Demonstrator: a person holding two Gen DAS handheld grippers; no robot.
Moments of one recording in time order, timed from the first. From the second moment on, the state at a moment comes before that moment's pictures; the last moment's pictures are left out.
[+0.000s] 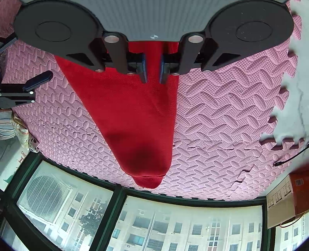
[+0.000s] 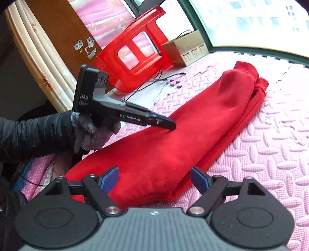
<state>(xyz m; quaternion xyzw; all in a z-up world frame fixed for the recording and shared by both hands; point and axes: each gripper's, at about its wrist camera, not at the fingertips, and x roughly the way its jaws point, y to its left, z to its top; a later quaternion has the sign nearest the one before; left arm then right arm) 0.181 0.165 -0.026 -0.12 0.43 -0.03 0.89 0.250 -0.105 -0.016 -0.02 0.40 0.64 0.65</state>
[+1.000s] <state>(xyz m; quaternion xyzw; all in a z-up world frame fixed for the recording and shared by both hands) 0.159 0.182 -0.013 -0.16 0.40 -0.05 0.90 0.358 -0.002 -0.016 -0.06 0.42 0.45 0.79</state>
